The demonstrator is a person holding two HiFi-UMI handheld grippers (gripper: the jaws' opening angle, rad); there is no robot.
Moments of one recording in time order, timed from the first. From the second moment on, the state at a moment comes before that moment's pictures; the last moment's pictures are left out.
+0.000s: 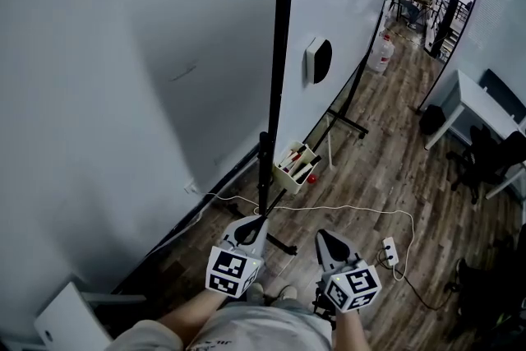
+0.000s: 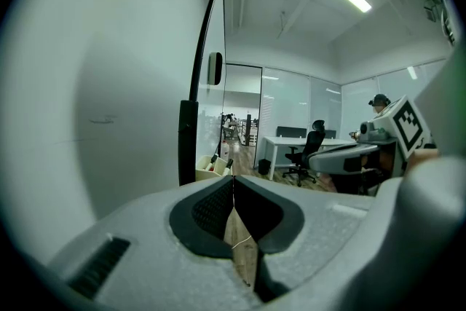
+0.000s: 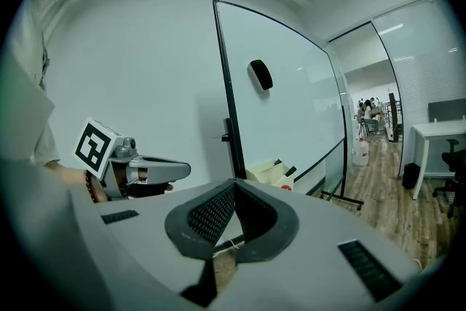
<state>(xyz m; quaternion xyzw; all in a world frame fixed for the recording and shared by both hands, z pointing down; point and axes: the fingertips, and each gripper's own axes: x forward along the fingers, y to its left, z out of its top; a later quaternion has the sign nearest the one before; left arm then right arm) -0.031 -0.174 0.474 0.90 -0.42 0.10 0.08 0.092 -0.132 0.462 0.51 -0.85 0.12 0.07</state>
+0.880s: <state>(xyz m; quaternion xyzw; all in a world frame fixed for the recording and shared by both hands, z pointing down) -0.029 -0.277 0.483 0.87 -0.46 0.13 0.08 0.103 -0.174 0.473 0.49 -0.86 0.14 0.07</state>
